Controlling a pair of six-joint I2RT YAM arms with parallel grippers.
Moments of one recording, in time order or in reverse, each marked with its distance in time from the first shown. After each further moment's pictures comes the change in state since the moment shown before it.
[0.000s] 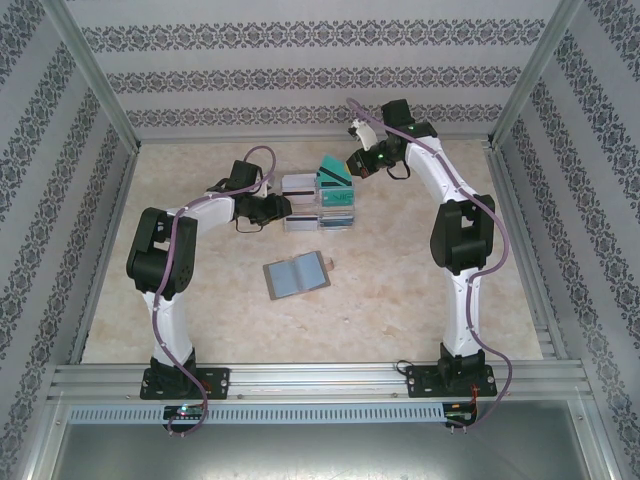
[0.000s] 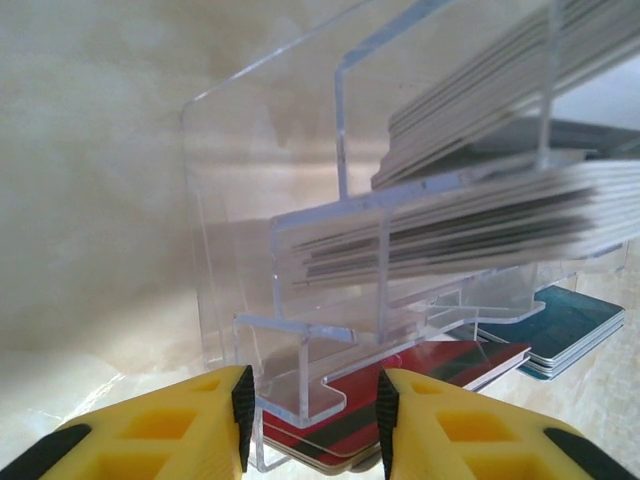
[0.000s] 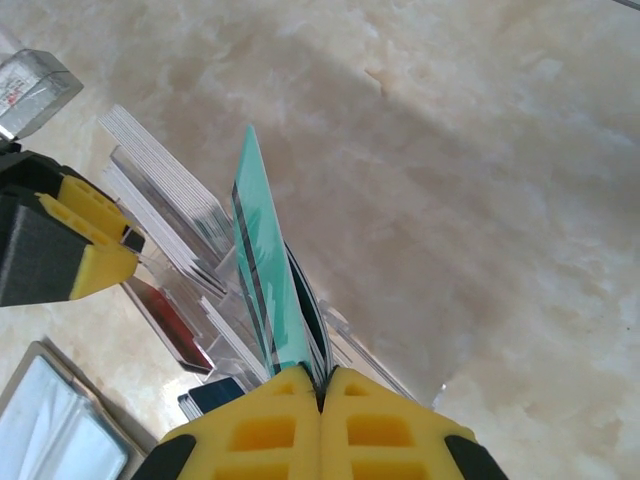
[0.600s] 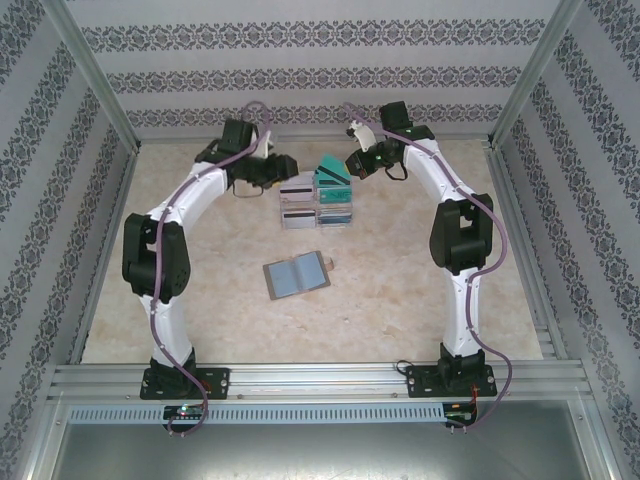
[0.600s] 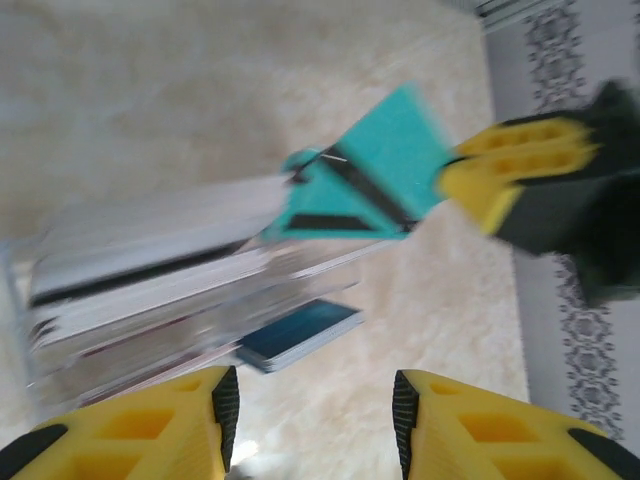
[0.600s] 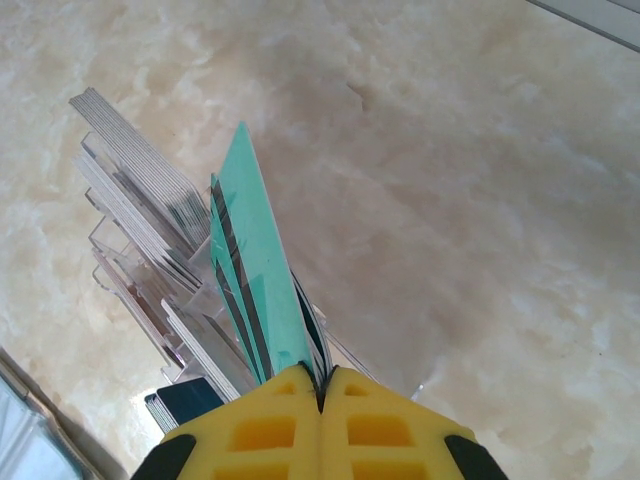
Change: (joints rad) left arm 0.013 -0.027 0.425 -0.264 0.129 0.021; right arm 0.009 0.001 -0.039 0.083 0.025 -0.024
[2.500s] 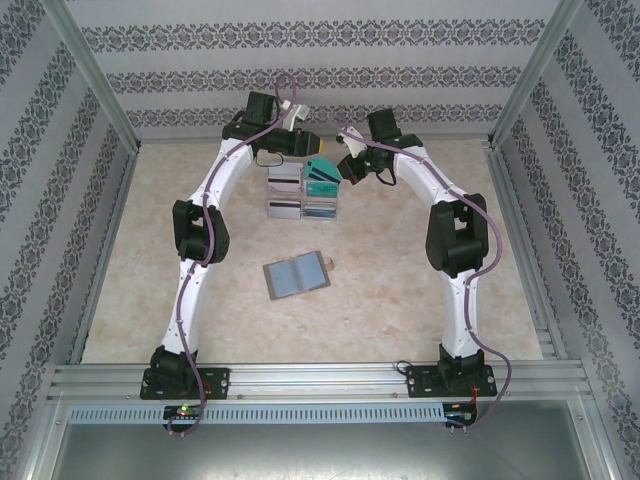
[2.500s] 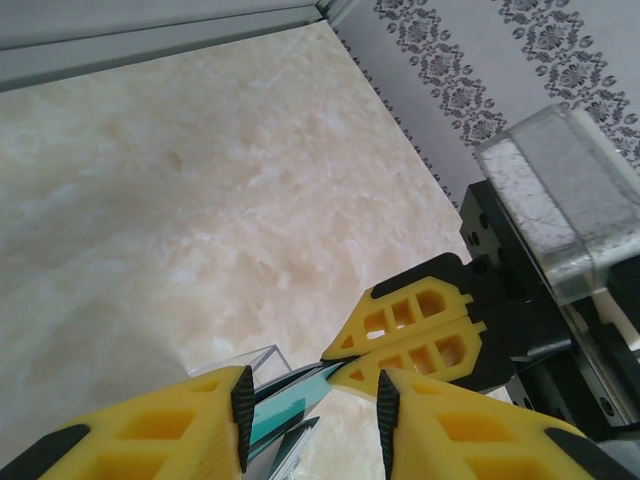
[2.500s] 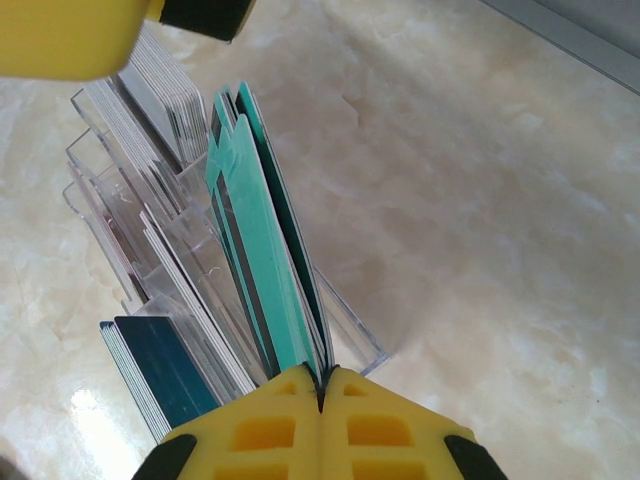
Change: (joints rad) left arm -0.008 0.599 0.845 -0.184 0.269 0.350; right arm 0.056 -0.018 -0.094 0.142 0.087 -0.023
